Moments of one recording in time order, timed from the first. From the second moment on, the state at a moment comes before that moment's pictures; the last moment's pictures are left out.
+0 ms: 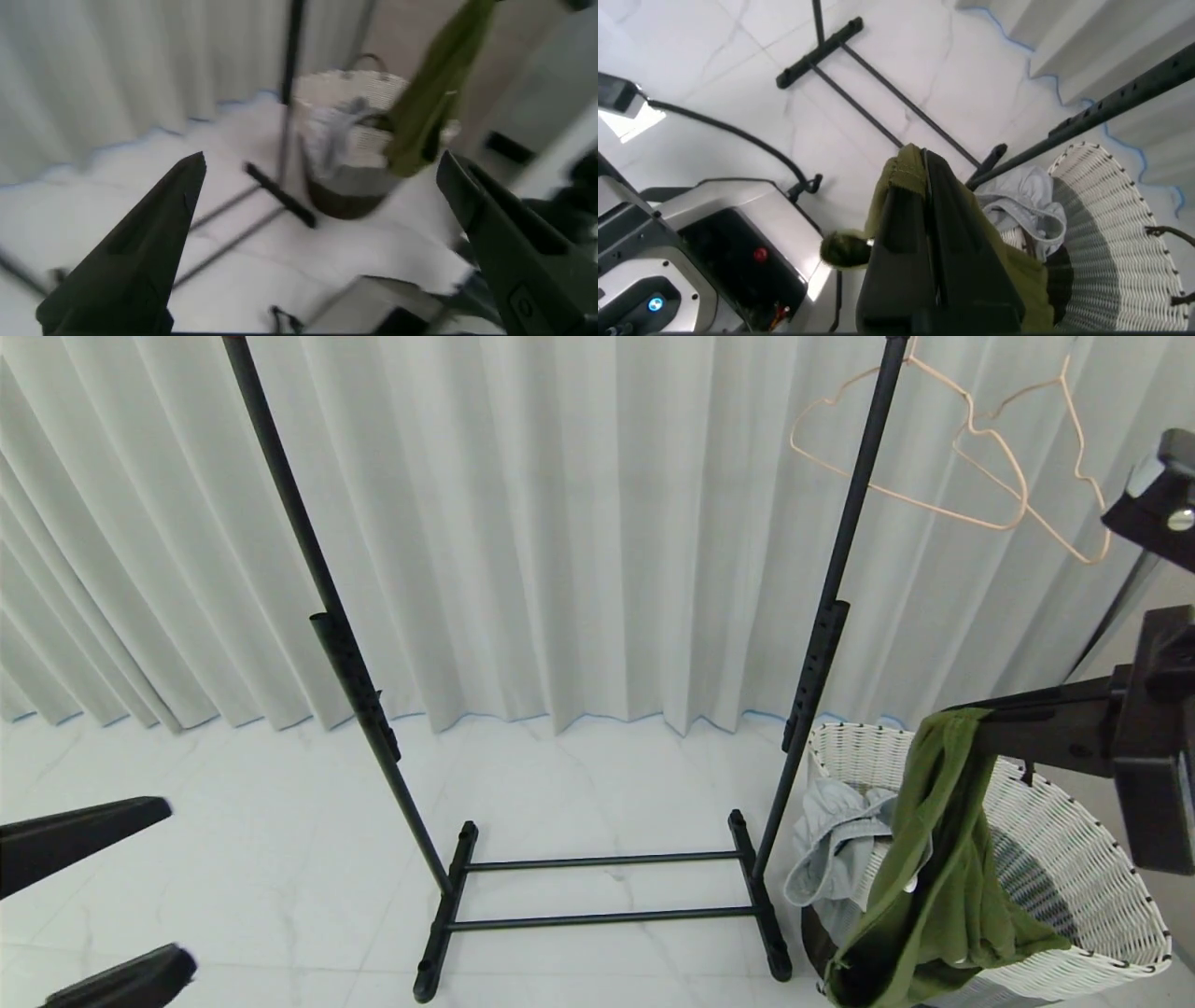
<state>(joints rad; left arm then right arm) -0.22 0.73 -0.57 -0.05 -0.61 0.00 0.92 1.27 -1.29 0.51 -0.16 -0.09</state>
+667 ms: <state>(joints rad) -0.94 1.38 -0.74 -0.19 -0.21 -0.28 0.94 1.29 -1.29 0.45 -0.16 -0.07</state>
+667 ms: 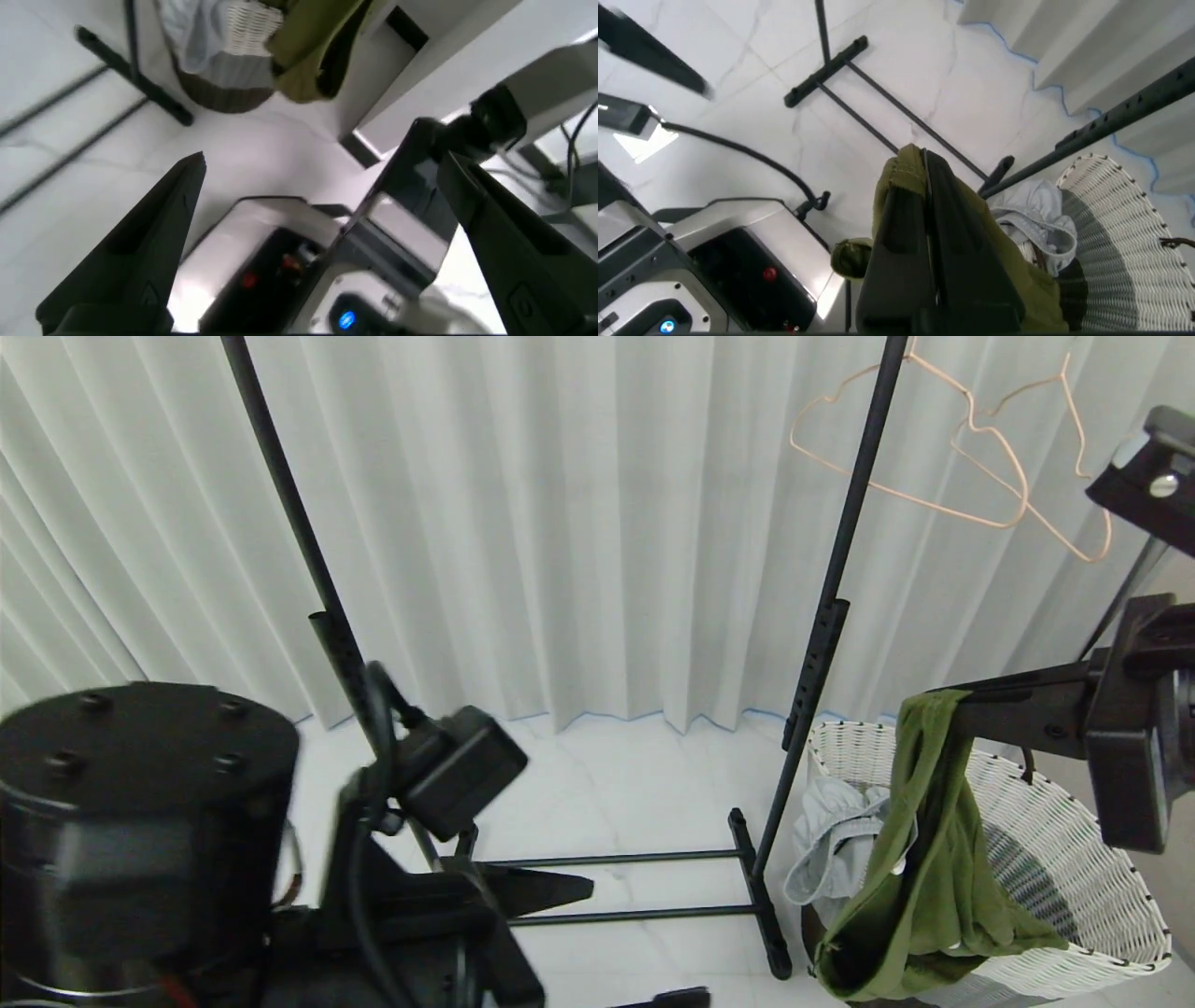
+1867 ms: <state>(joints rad) -1.02 2.04 -0.94 -0.54 0.01 -0.46 0.99 1.28 -1.30 0.45 -0.16 -0.06</state>
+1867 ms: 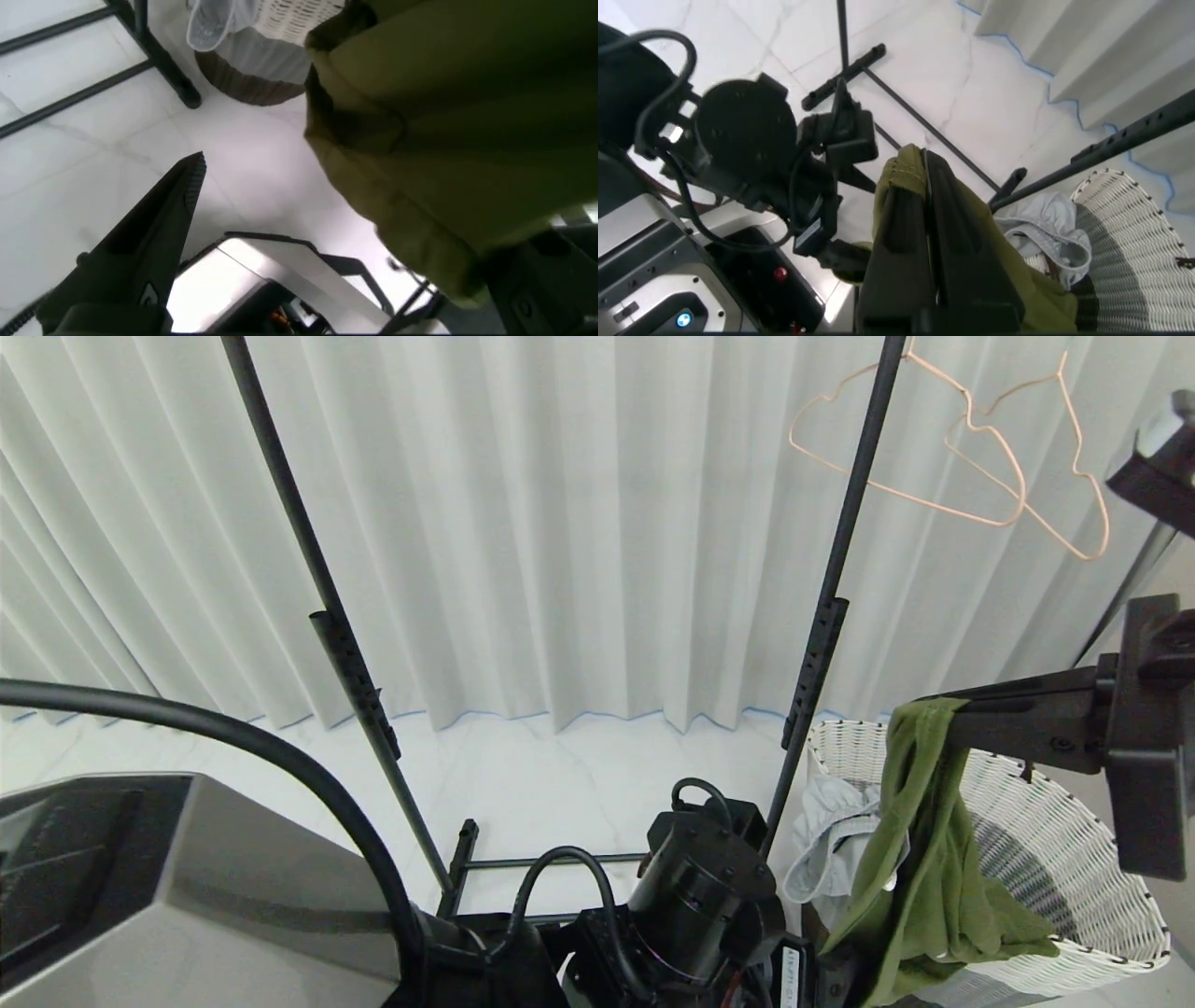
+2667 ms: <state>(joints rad) -1.11 1.67 -0.72 -0.47 0.14 -0.43 0.99 1.19 -1.19 0.45 -0.22 -0.08</state>
